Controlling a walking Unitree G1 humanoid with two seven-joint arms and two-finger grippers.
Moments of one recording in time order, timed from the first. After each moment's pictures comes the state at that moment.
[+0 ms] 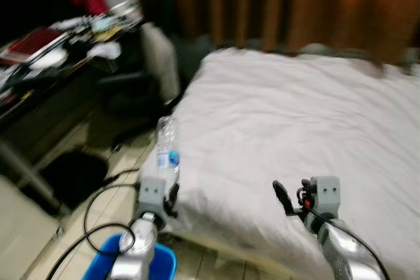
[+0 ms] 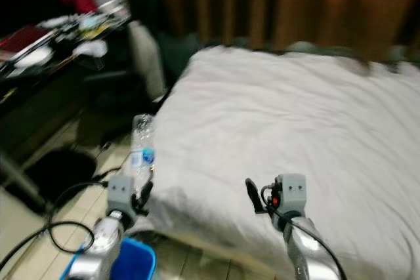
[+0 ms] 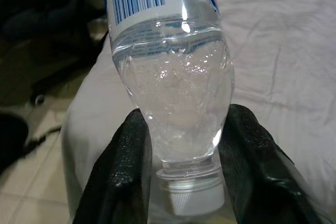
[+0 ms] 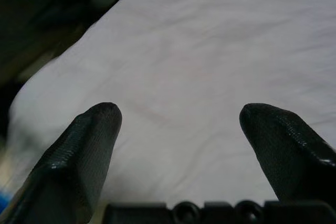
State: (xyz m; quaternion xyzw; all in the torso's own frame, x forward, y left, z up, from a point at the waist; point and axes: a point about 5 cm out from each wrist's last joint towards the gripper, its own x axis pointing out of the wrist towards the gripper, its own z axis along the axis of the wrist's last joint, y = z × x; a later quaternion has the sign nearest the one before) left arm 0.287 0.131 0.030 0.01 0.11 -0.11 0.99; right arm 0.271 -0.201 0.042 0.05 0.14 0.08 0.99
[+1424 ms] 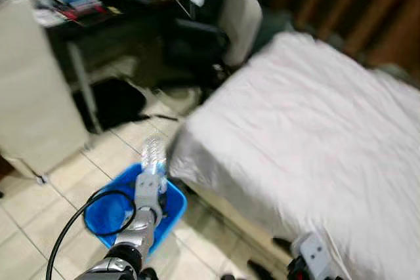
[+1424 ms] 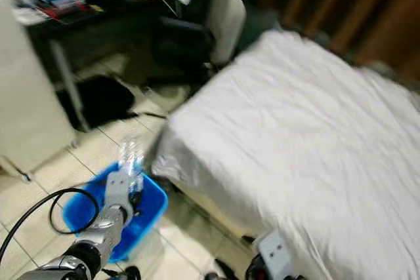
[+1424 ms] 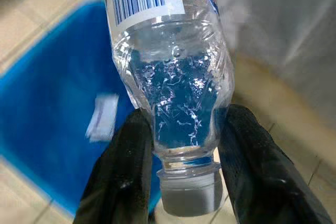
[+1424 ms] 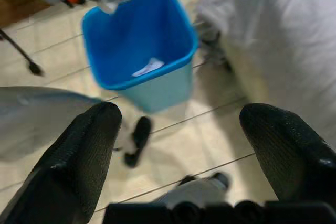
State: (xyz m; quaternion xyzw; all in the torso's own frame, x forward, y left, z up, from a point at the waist) left arm 0.308 0.160 0.002 0.01 0.29 0.03 0.95; right arm 0.168 -0.164 0.044 -0.01 0.22 0.34 0.92
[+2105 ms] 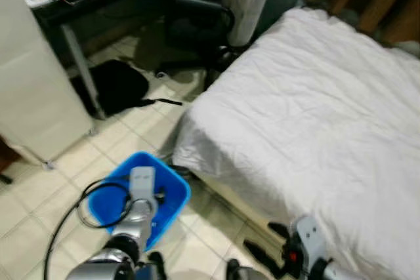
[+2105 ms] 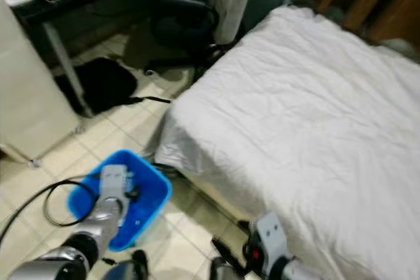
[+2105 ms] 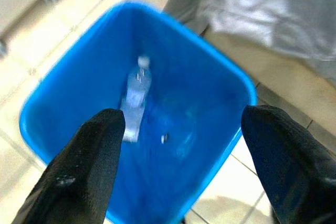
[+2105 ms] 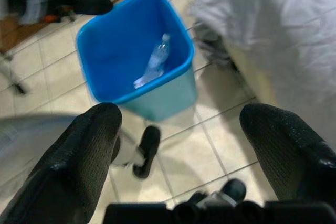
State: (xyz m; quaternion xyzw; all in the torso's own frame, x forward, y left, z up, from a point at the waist) left arm 0.322 0.159 0.019 0.05 0.26 0.02 0.96; right arm 0.201 -0.165 0.050 0.02 0.21 0.29 0.93
